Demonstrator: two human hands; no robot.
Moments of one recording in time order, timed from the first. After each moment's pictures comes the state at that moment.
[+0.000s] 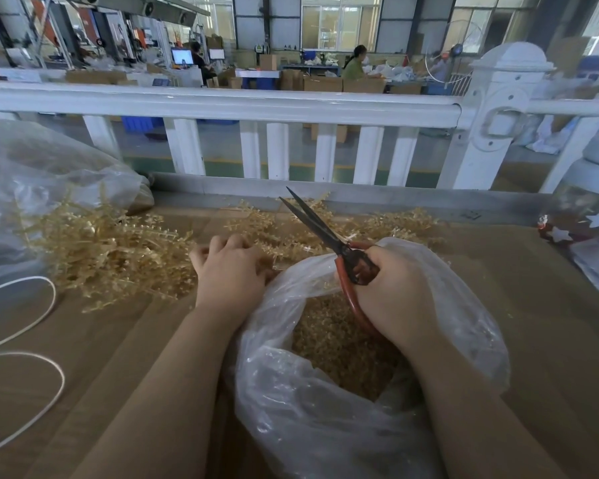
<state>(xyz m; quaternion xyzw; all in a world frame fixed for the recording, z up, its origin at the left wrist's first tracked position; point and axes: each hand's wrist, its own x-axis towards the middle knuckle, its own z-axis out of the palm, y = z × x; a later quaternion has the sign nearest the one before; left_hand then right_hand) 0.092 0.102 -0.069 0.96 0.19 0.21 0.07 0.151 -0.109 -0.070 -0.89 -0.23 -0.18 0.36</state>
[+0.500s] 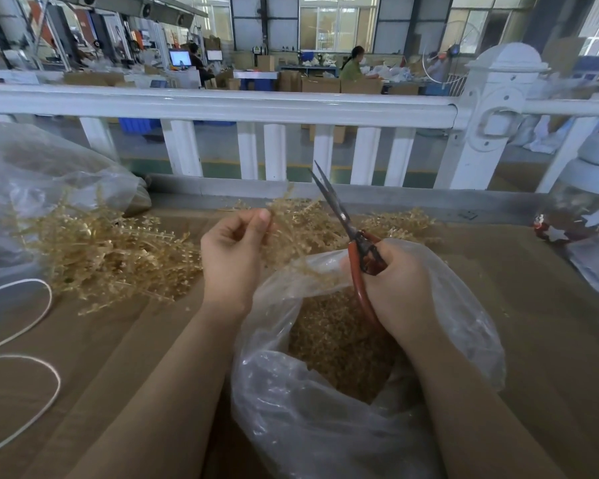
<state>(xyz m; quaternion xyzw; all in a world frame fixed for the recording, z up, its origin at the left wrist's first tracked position) 0.090 0.073 -0.044 0.64 0.09 0.40 0.65 0.156 -0.114 -0.066 -0.85 -0.18 -0.13 0.48</state>
